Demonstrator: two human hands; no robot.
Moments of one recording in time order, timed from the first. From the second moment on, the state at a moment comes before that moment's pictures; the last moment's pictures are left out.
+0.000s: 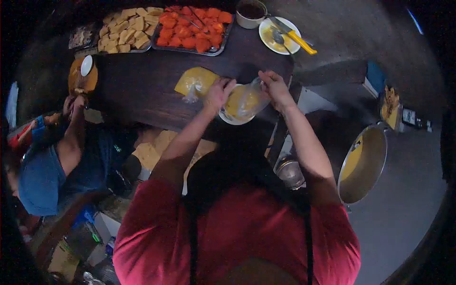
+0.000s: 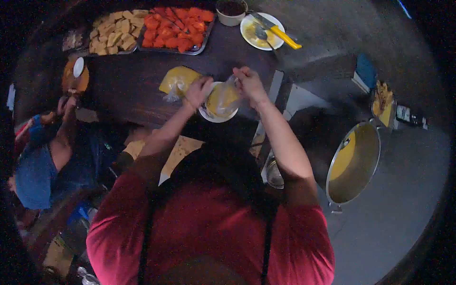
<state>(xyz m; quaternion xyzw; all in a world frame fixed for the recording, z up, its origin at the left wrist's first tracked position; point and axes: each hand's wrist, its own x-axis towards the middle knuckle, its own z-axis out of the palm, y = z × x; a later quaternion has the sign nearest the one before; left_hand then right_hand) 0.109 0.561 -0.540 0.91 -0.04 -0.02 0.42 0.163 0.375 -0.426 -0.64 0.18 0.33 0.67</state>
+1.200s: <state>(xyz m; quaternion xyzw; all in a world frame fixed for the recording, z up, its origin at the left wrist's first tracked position) 0.044 0.483 -0.593 0.61 0.02 0.06 0.79 0.119 0.396 -0.473 -0.73 -0.41 0.31 0.45</state>
